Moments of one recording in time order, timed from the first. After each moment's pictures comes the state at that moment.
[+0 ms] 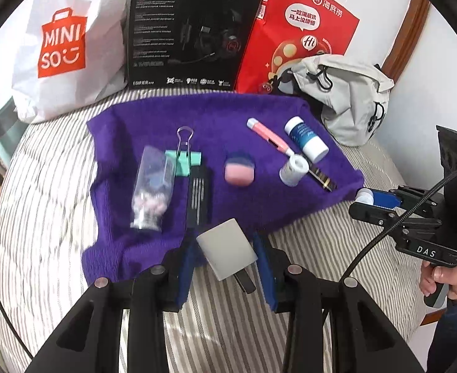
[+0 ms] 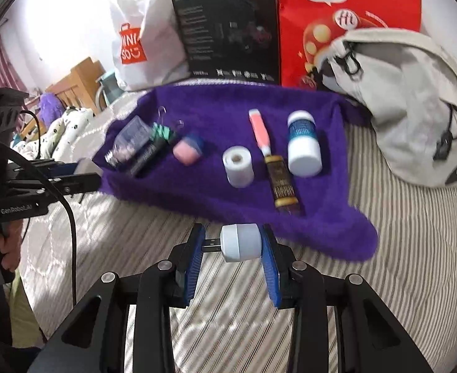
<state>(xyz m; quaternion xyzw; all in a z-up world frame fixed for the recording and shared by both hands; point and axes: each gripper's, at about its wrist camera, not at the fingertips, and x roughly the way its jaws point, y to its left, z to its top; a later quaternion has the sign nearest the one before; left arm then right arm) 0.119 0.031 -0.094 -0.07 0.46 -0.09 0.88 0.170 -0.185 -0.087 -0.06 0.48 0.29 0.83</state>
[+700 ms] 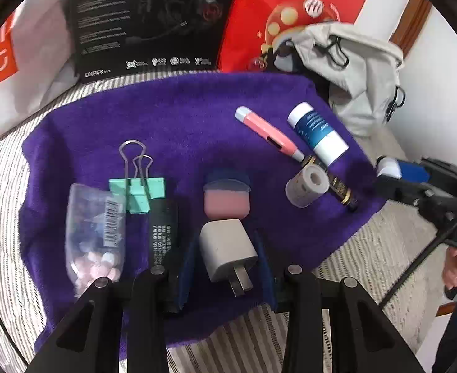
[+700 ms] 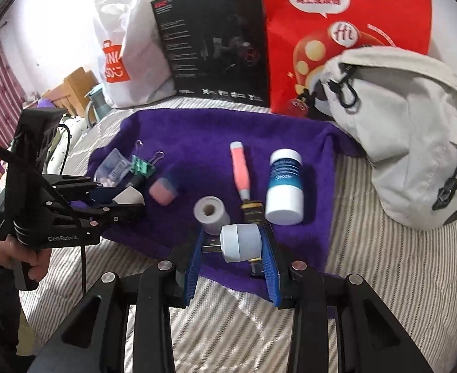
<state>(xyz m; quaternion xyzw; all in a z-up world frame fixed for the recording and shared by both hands) 0.195 -0.002 -0.138 -0.04 0.50 -0.12 0.85 0.219 -0.193 -0.084 -0.06 0.47 0.28 0.83</state>
